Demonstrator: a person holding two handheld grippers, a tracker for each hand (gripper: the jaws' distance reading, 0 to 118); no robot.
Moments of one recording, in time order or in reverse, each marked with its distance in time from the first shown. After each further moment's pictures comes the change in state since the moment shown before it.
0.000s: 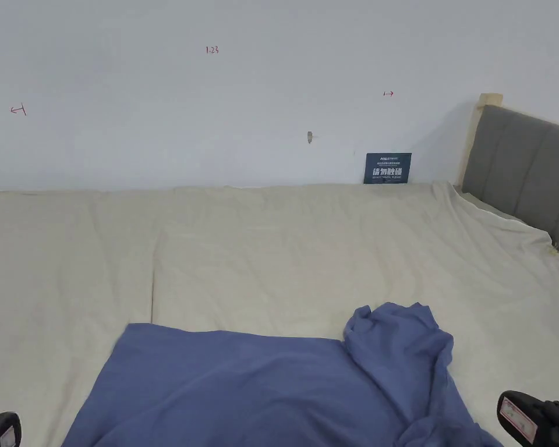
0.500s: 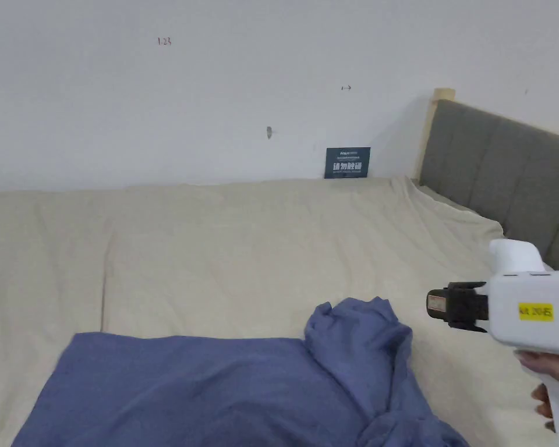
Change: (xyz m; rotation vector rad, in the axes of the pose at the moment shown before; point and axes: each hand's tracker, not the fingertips) left arm -0.007 -0.031 -0.014 -0.118 -0.031 0.088; right arm 0.068 0.116 -0.164 -0.329 -0.099 -0.015
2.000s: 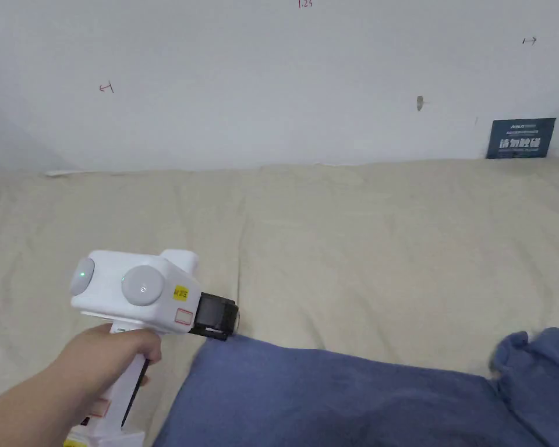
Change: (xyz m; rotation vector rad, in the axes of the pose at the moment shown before) left arm -0.070 0.106 -0.407 -0.581 0.016 -0.165; right arm 0.043 0.000 -0.163 -0.416 -0.059 -0.053
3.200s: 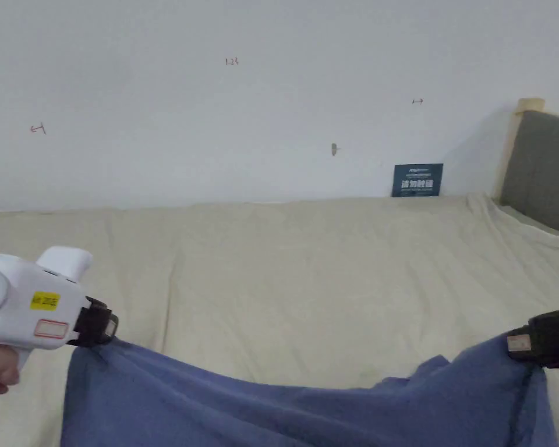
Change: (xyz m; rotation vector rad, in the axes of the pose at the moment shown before) left arm 0.021 -0.030 0.193 0.131 -0.073 -0.091; right arm -0.020 -0.029 0.140 0.242 0.124 0.056
